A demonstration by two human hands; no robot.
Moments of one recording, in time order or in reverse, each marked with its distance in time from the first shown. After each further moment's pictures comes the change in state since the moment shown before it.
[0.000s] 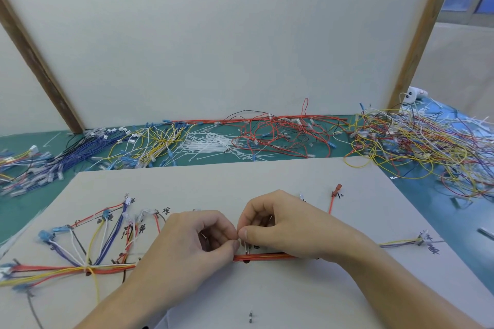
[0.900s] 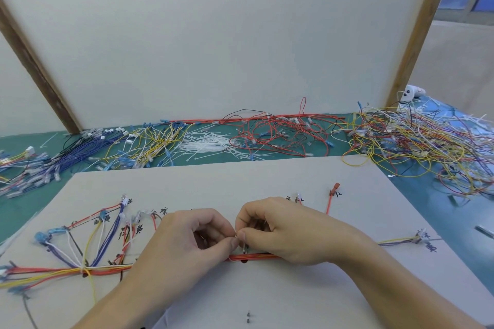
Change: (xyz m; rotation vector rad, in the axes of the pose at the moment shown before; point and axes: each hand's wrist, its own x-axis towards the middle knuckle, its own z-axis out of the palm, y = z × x) left_hand 0.002 -0.001 0.000 -0.040 0.005 -0.027; right_hand -0.002 -0.005 -0.002 -0.241 -0.070 -0.086
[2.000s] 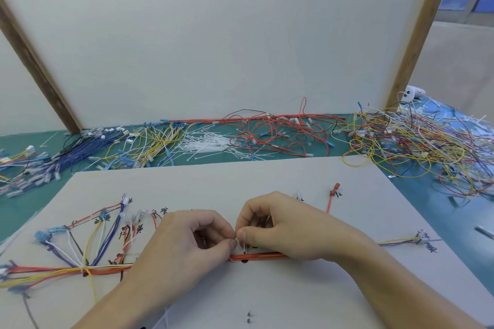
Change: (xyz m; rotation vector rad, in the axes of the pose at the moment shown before) left_hand -0.002 0.000 -0.001 0.030 -0.008 -0.002; right_hand -0.001 0.003 0.000 0.191 0.042 0.046
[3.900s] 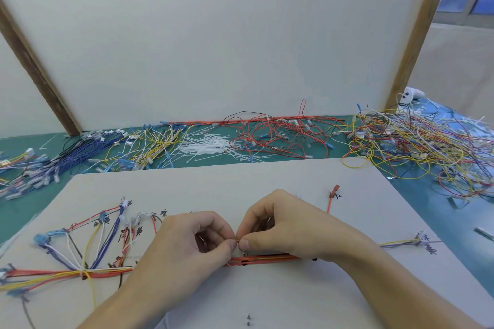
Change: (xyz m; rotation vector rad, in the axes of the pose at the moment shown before) left_hand 0.001 -0.003 0.001 0.023 0.021 0.017; right_hand -0.001 0.000 -0.003 0.067 -0.011 0.039
